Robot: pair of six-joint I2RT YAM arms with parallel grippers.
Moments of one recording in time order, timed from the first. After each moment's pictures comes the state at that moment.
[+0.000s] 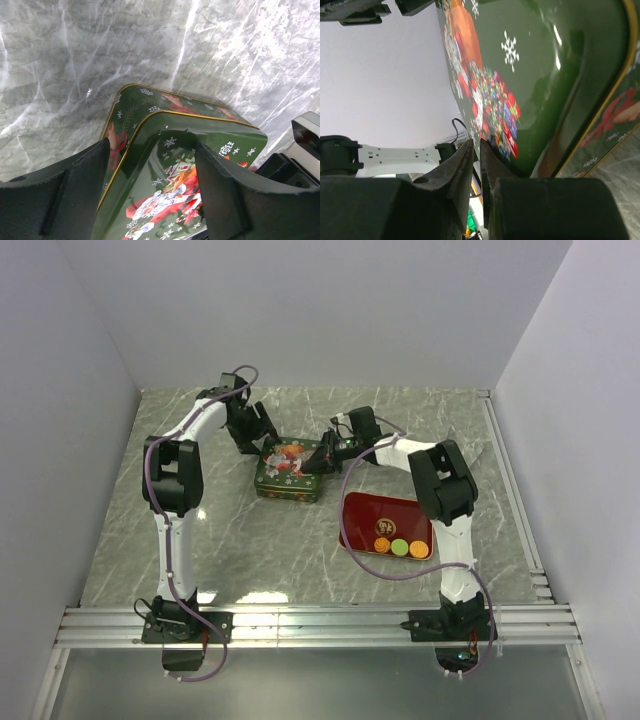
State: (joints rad) left arm -0.17 2.25 1.88 -0.76 0.33 -0.67; right arm 0.41 2.23 1.48 0.00 -0.95 0.95
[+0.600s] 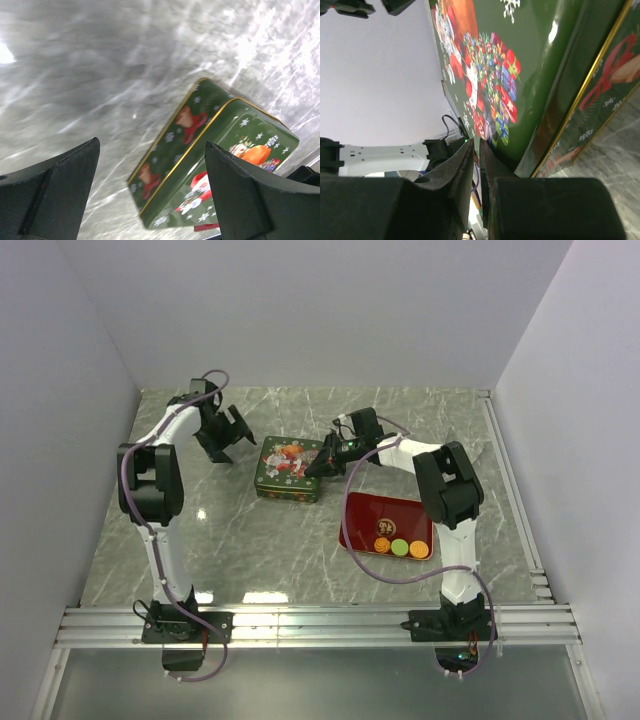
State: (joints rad) left arm -0.05 2.10 1.69 -0.74 0.27 -0.64; right arm 0.41 2.17 1.44 -0.08 -0.92 0.88
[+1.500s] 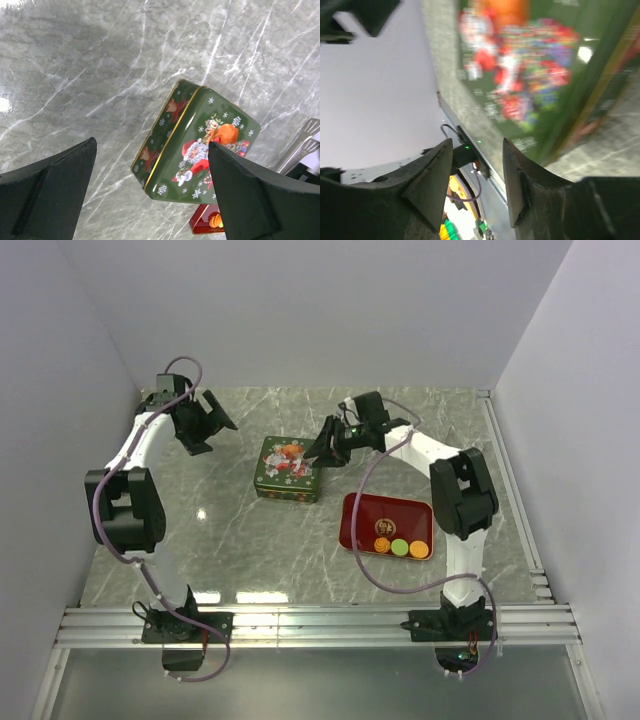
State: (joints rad) left arm 0.05 1.83 1.52 -0.63 0.27 -0.62; right arm 0.41 2.05 1.49 -0.25 -0.81 0.85
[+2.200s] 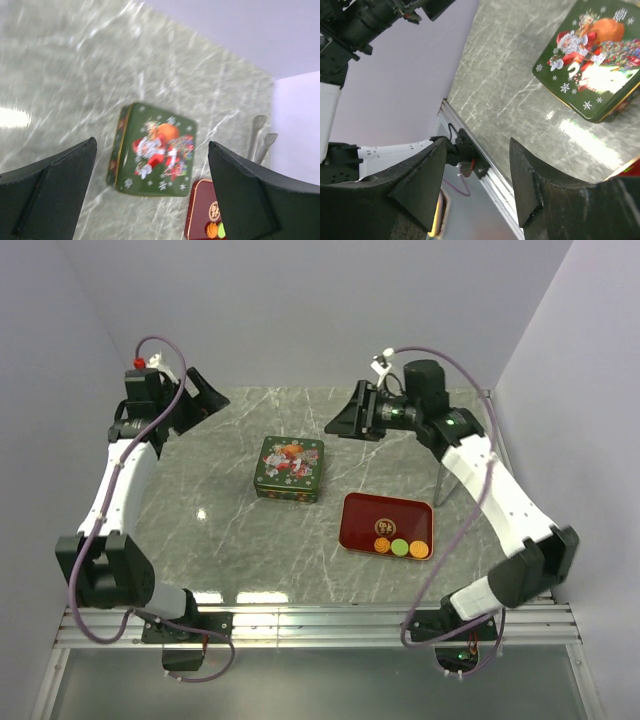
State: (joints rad) left arm 0.05 1.48 1.37 -0.43 0.31 -0.58; right arm 0.41 1.52 1.54 -0.51 -0.67 0.67
